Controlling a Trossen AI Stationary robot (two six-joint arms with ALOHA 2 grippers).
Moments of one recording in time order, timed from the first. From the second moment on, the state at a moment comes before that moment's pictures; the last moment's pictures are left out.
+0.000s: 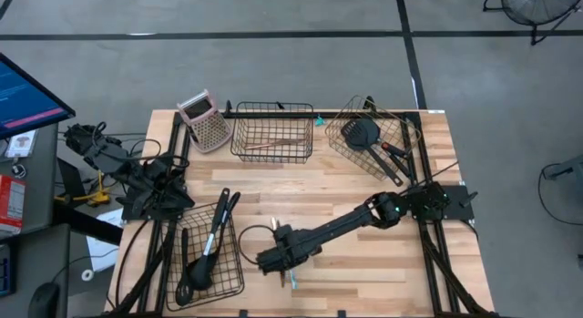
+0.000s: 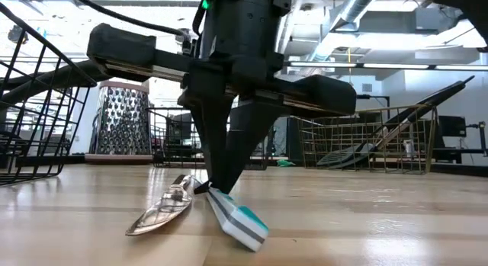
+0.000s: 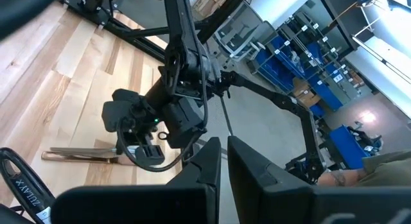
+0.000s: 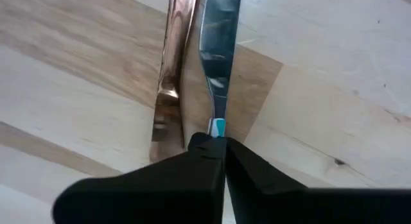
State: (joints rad) left arm -0.60 0.49 0.90 -0.64 -0.19 -0.78; right arm 0.39 2.56 2.25 -1.16 0.09 1.56
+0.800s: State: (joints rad) left arm -0.60 0.49 0.90 -0.64 -0.19 -0.75; right arm 0.37 2.57 2.33 -1.28 0.08 1.46
